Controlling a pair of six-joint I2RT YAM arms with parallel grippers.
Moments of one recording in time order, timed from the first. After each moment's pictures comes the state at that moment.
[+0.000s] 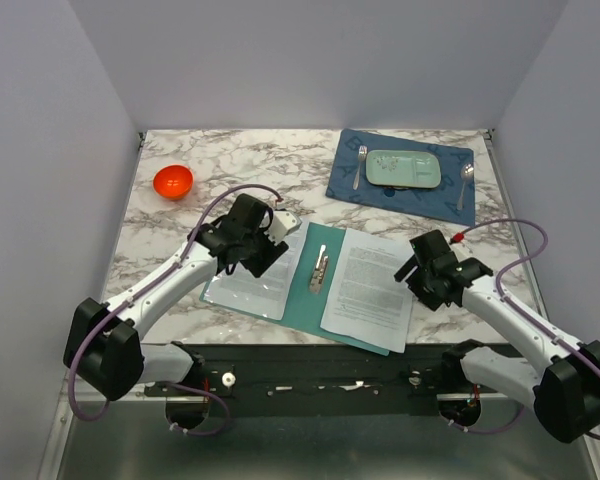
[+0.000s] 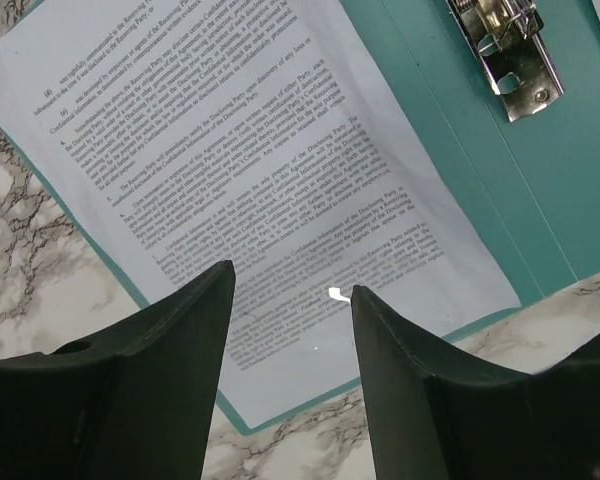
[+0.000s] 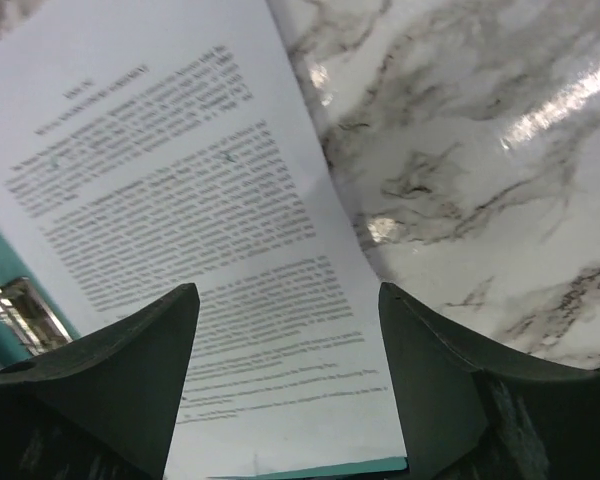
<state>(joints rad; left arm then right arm) -0.57 1.28 0.96 -0.64 0.08 0.32 0.42 1.03 0.63 -0.72 0.27 1.13</state>
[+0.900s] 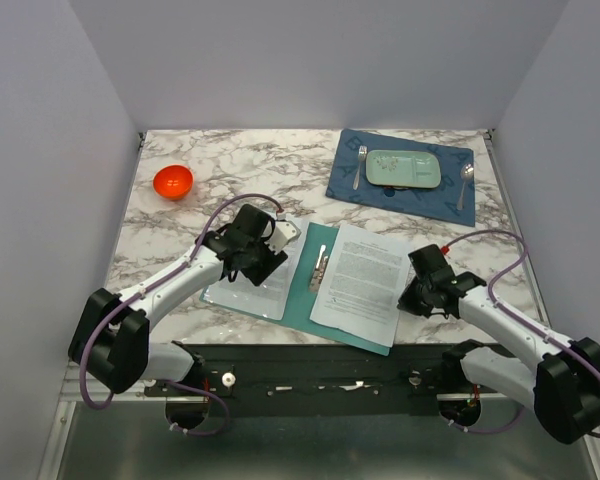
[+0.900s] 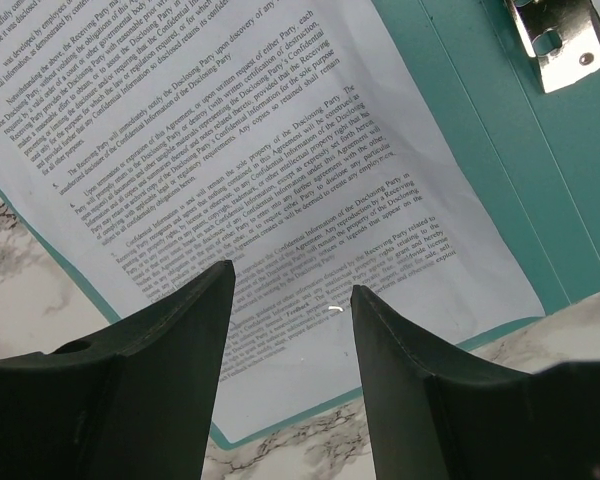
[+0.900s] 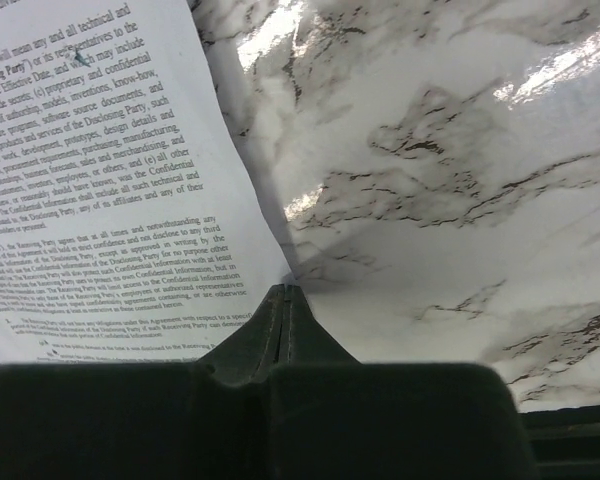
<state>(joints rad) -0.57 1.33 0.86 -0.55 0.07 0.30 0.42 1.03 0.46 -0.59 0.11 1.02</state>
